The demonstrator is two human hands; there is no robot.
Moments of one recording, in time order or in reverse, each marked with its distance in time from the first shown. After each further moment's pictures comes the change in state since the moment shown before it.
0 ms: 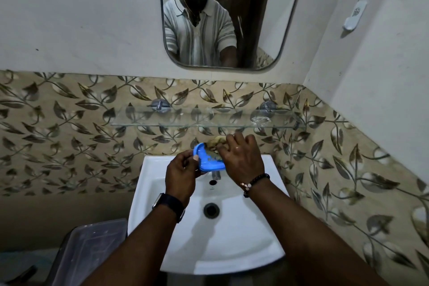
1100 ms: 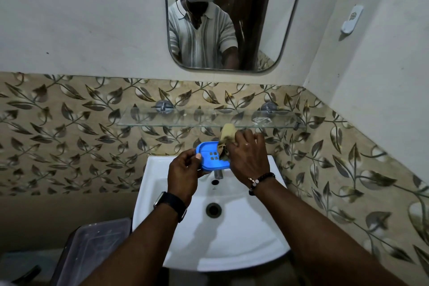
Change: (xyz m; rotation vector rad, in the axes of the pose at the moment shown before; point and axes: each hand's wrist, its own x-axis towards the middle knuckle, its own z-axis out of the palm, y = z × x) left_hand -0.009 0.012 -0.005 -0.023 -0.033 -0.002; right_hand -0.001 0.002 -0.020 0.032 -0.146 0.151
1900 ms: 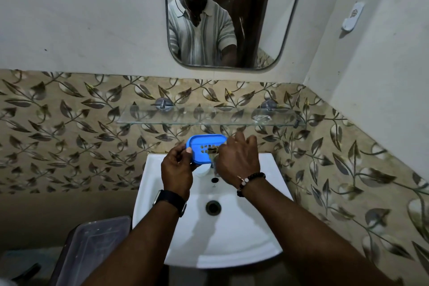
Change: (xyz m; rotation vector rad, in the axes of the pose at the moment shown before) left_hand 0.008 -0.001 -0.006 -0.109 0.162 0.082; right_hand 0.002 -0.033 -0.024 0.062 -0.197 0.078
